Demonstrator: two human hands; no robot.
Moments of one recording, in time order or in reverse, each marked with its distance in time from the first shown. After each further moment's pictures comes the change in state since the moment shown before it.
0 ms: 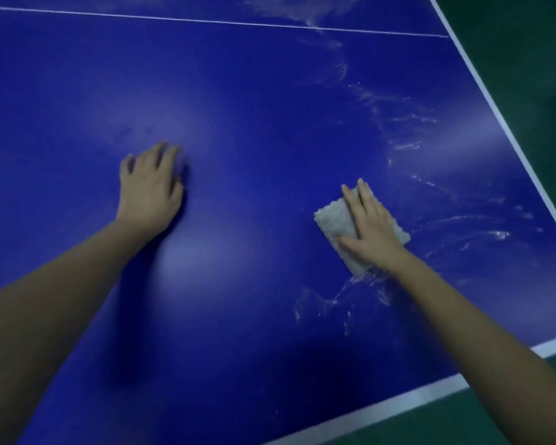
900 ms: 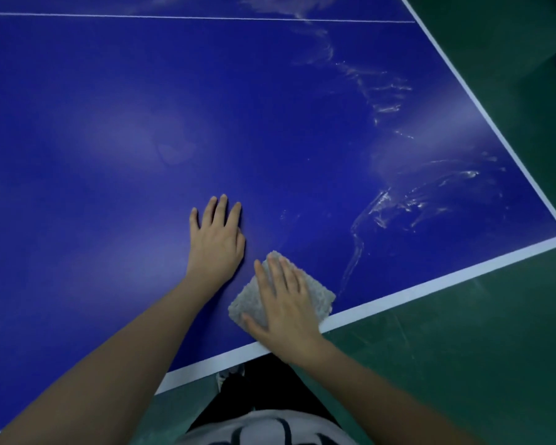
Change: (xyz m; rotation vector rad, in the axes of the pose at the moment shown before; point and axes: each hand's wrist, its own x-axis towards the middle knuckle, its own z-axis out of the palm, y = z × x) left_hand -0.175 0.046 0.008 0.038 -0.121 0.112; right_hand -0.191 -0.200 0.136 -0.107 0.070 -0.091
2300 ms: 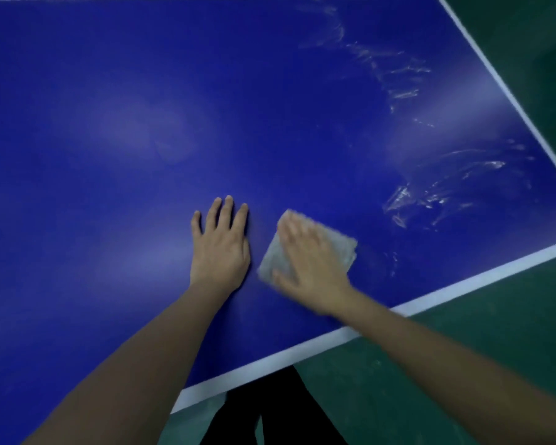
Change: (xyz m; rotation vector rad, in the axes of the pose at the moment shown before) left_hand 0.003 -0.004 0.000 0.004 -0.062 -0.013; right_hand 0.066 0.052 -0.026 -0.009 0.015 -0.129
